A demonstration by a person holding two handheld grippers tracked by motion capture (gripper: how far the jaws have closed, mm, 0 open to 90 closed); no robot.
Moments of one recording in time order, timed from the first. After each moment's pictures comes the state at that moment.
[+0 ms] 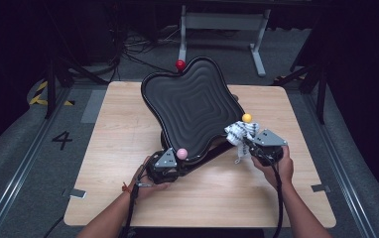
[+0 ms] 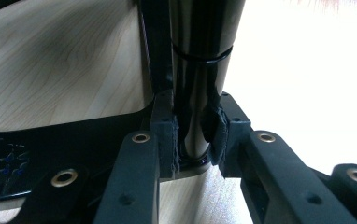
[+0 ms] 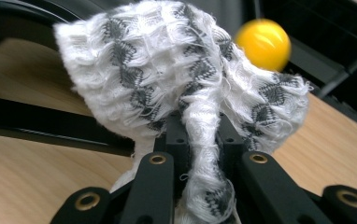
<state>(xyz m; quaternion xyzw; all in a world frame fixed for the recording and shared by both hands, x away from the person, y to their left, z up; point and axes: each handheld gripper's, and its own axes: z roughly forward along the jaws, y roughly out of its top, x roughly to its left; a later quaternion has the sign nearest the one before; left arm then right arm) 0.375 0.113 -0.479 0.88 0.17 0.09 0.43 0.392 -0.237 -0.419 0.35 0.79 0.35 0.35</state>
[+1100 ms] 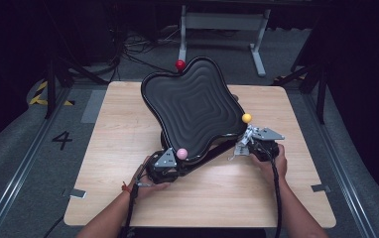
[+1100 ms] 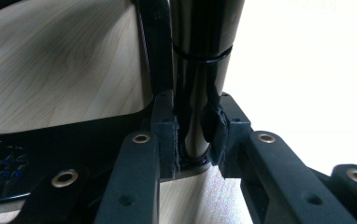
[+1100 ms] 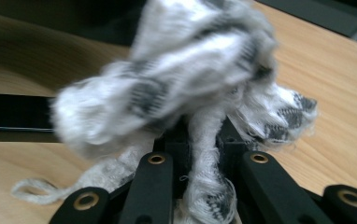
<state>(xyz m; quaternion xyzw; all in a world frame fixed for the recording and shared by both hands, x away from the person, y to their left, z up) 0.376 0.114 -0.479 0.88 0.17 0.08 0.43 0.426 -0.248 -0.464 0.40 0.78 0.37 0.30</state>
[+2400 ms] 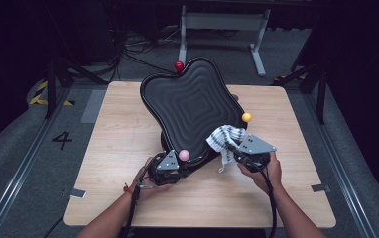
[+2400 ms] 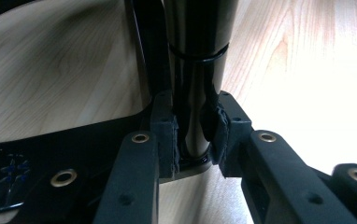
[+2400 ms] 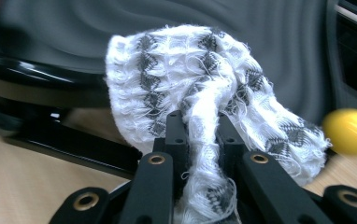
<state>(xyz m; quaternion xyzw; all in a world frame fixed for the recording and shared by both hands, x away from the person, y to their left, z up) 0.369 0.107 -0.479 0.89 0.16 0.09 0.43 0.364 -0.186 -0.401 0.25 0.82 0.42 0.32</state>
